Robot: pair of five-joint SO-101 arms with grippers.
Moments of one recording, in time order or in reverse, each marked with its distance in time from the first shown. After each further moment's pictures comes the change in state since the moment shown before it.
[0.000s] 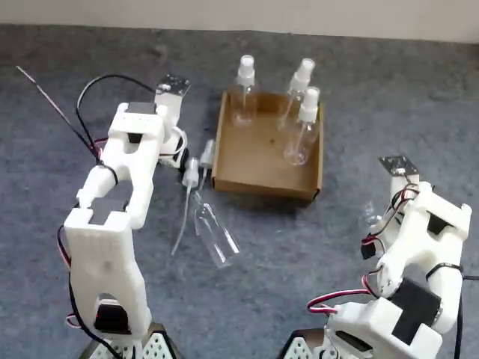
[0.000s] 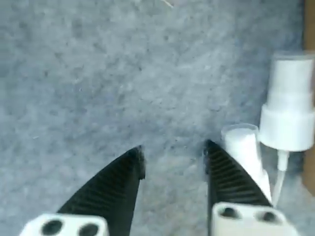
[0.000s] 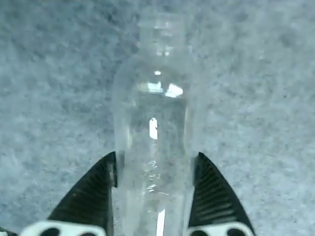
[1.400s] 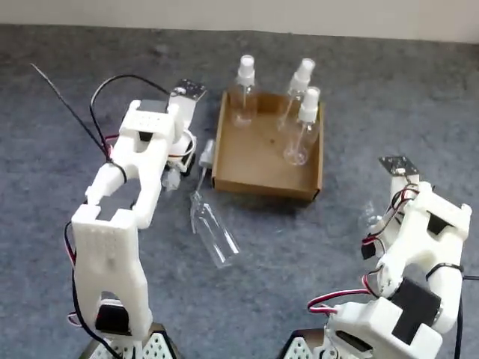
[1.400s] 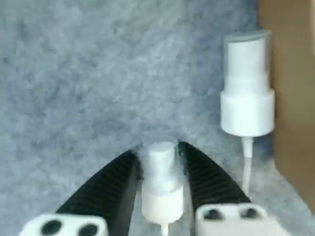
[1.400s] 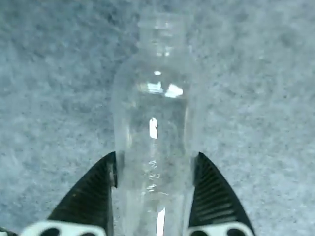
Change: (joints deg) left arm -0.4 3.1 -4.5 5.5 -2.2; right arm 0.0 0.0 0.0 0.0 0.0
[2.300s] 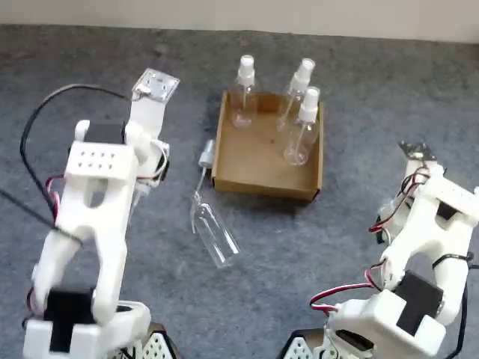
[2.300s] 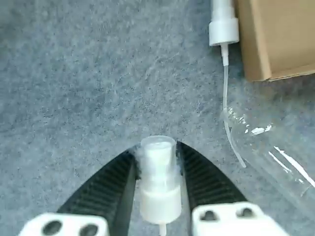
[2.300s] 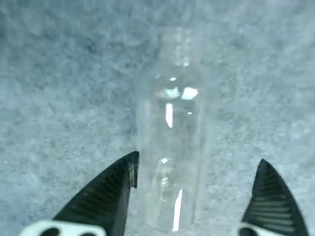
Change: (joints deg) left arm -0.4 -47.9 30.8 4.3 -0.7; right arm -1.1 1.0 -13.5 8.5 -9.3
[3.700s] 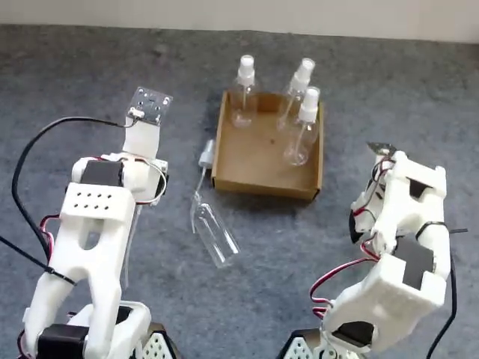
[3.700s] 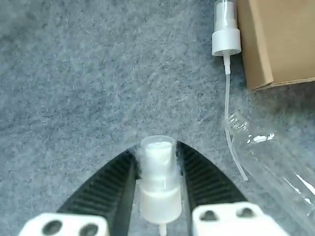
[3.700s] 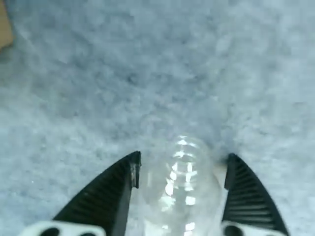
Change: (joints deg) left arm 0.3 -14.6 18.7 -12.9 2.8; right arm -8.0 14.2 -4.7 1.9 -8.9
